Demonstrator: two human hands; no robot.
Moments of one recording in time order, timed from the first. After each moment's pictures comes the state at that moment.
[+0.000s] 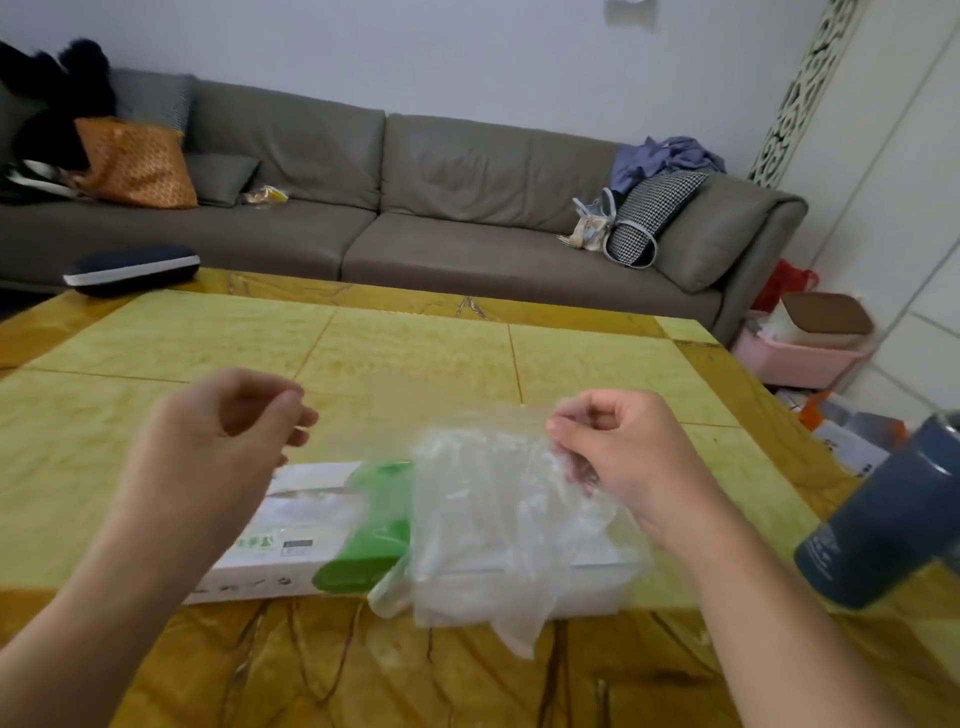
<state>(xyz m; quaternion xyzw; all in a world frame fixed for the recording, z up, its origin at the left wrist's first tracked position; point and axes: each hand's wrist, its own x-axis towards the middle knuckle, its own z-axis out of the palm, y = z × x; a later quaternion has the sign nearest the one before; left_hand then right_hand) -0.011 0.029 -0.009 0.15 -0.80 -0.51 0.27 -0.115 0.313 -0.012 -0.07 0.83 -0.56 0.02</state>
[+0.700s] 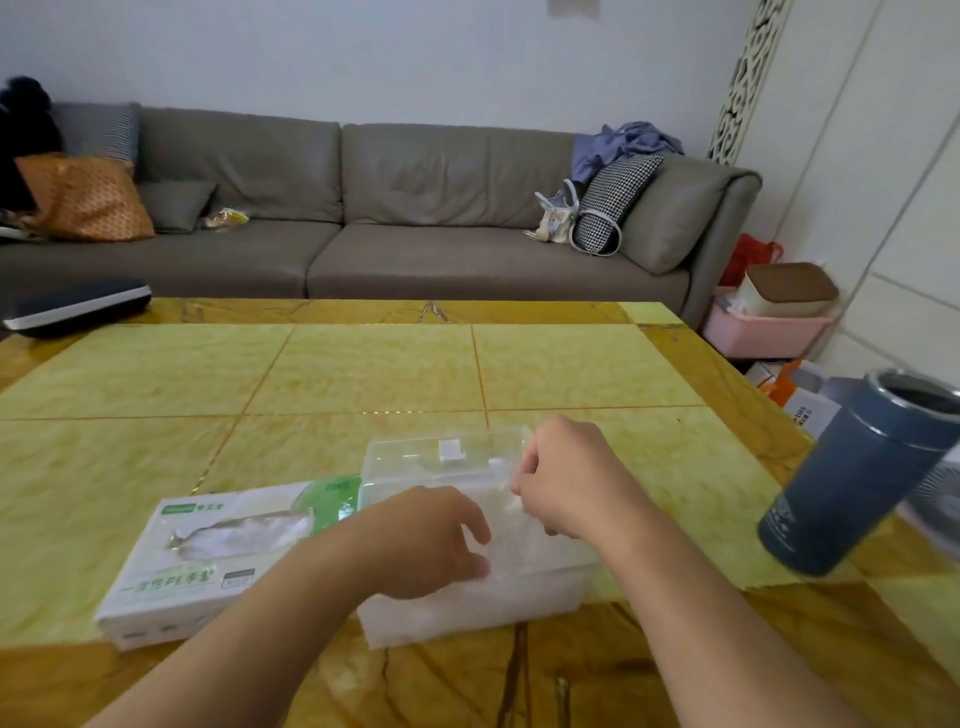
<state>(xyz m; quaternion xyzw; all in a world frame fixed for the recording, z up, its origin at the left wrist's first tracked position) -0.083 0.147 -0.051 -0.09 -0.96 -0.18 -0.21 -0.124 0.318 -0.036 -0.05 0.97 -0.23 0.03</state>
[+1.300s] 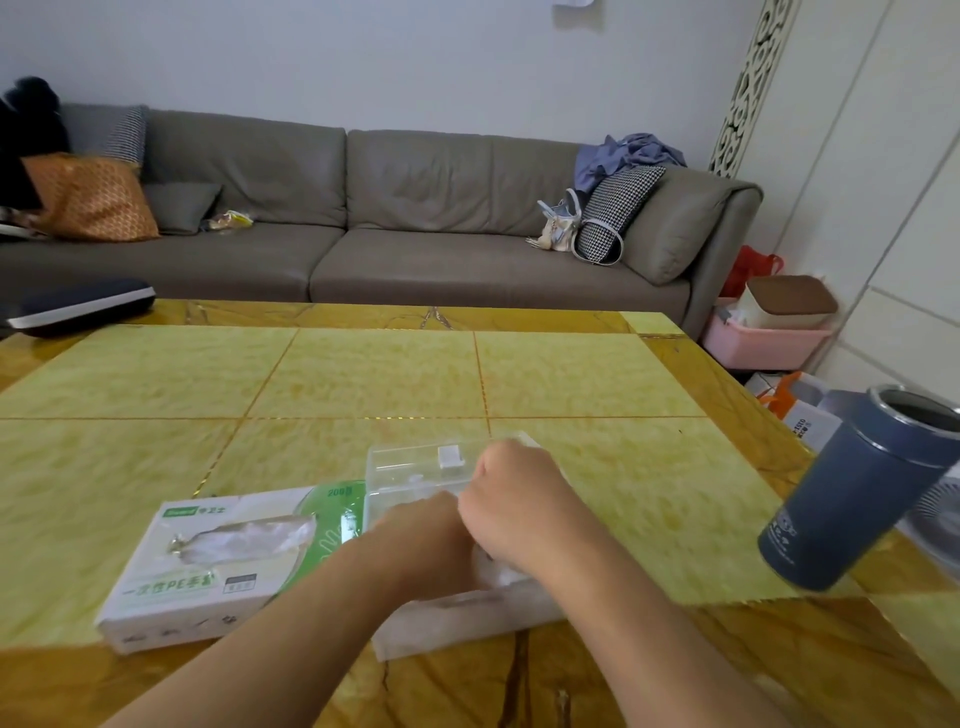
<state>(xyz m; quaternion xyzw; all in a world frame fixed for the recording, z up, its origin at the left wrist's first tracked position) -0.090 0.163 -0.058 -0.11 -0.97 -0.09 -0.19 -0.094 0.278 -0.018 -0.09 0.94 -0.32 0.08</state>
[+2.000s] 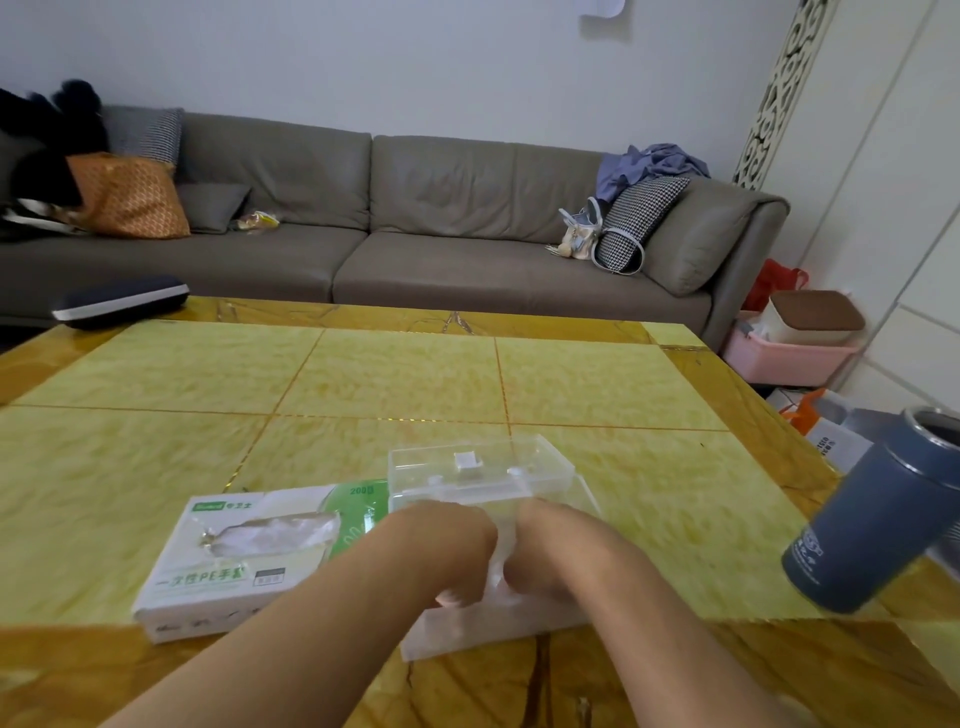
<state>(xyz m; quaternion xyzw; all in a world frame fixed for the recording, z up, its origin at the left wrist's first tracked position) -0.087 0.162 -0.043 -0.09 -0.96 0.09 -0.26 -0.113 0.280 -0.050 -0.06 0.96 -0.06 0.27</state>
